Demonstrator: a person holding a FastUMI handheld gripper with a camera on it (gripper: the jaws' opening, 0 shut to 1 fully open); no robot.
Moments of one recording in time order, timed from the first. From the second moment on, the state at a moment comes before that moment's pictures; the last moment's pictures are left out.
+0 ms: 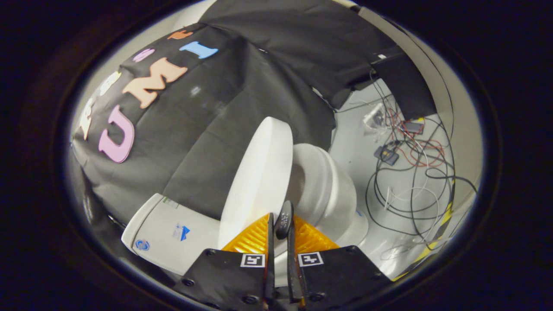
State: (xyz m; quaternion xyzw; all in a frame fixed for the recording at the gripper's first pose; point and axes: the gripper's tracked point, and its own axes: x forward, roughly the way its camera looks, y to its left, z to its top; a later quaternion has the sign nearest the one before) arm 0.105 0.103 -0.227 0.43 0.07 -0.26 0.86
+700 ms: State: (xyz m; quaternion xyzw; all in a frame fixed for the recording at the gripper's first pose) arm 0.135 0.150 -0.121 0.28 0.05 -0.18 0.94
